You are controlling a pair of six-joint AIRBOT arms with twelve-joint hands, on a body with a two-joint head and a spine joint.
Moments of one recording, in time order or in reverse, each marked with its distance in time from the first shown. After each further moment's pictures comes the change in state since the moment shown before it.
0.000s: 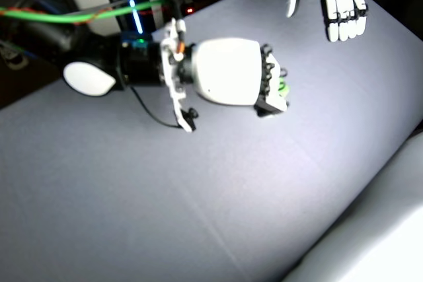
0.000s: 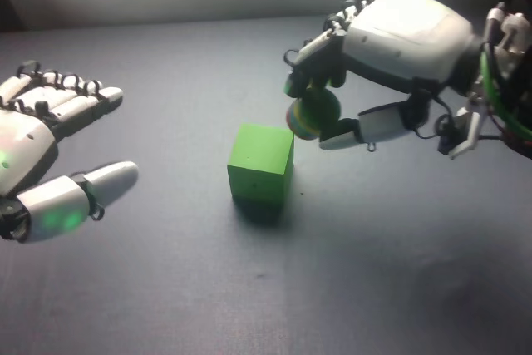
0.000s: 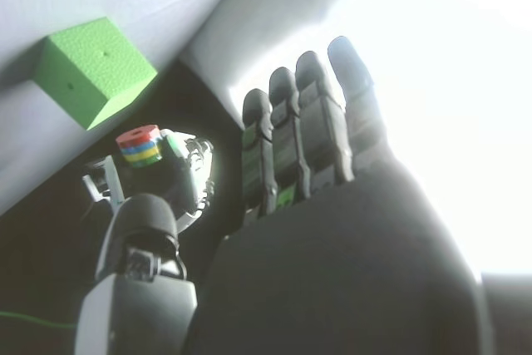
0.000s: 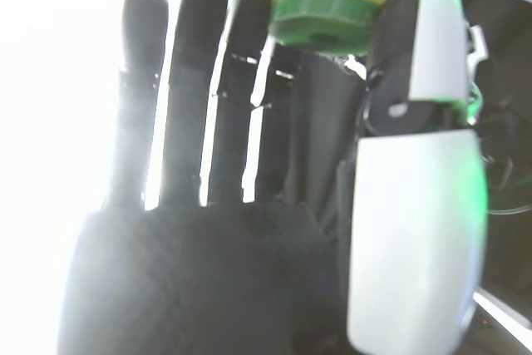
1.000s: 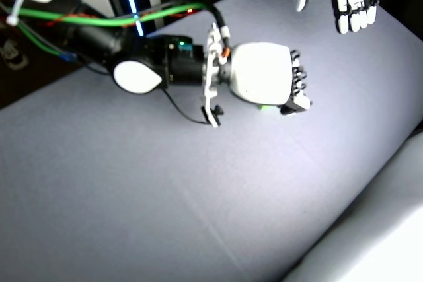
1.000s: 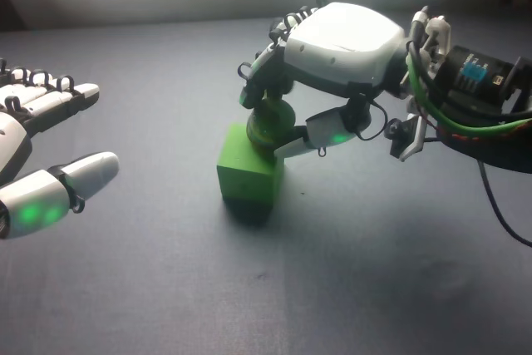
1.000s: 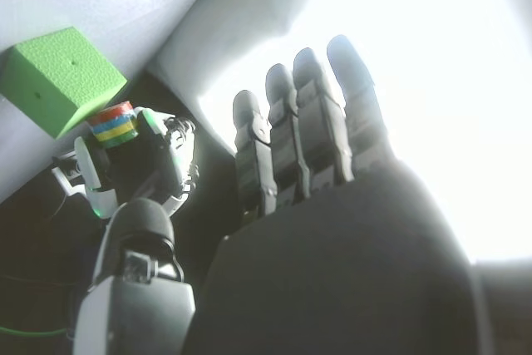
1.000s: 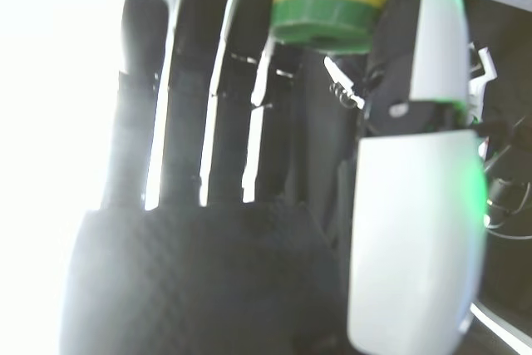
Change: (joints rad) left arm 0.039 0.000 0.000 -0.069 -0.073 -0.016; right arm 0.048 -0.122 0.085 -0.034 -0.104 0.003
